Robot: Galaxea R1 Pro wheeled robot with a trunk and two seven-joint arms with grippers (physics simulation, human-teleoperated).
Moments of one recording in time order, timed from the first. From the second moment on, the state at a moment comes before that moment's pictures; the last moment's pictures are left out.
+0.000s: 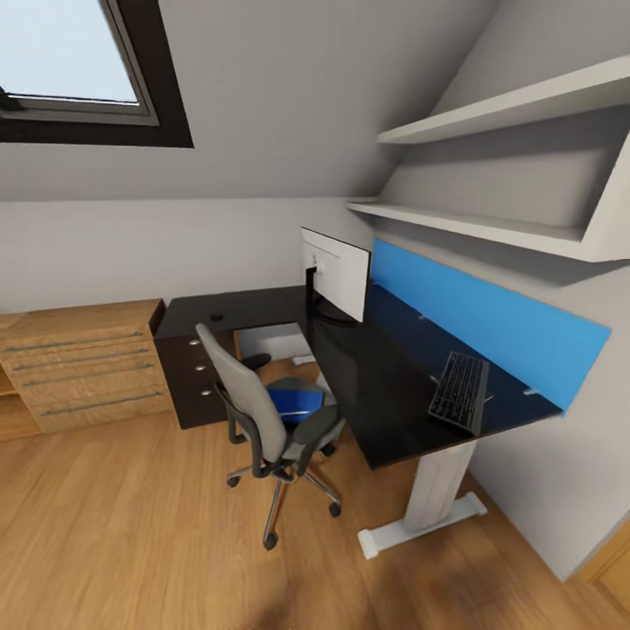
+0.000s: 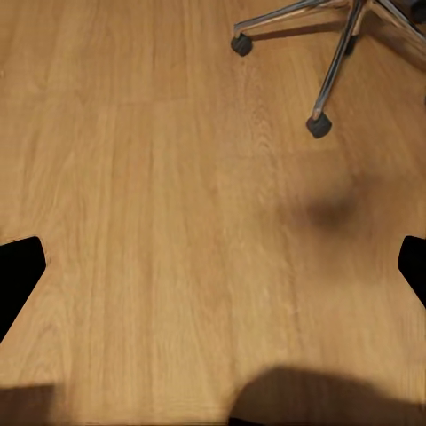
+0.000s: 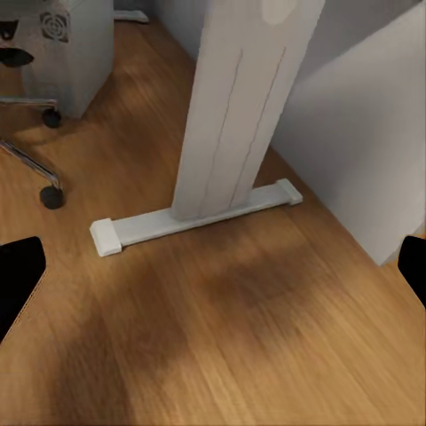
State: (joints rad) left arm 0.00 0.03 0.01 -0.02 0.20 -1.00 0.01; right arm -0.01 0.05 0.01 -0.18 0.31 -1.05 -0.55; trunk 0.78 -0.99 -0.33
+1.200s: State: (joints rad) left arm 0.00 -0.01 0.01 -0.05 0.21 -1.05 0.19; right arm -0.01 0.02 0.01 -0.18 0.31 -1.05 -0.53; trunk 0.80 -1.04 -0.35
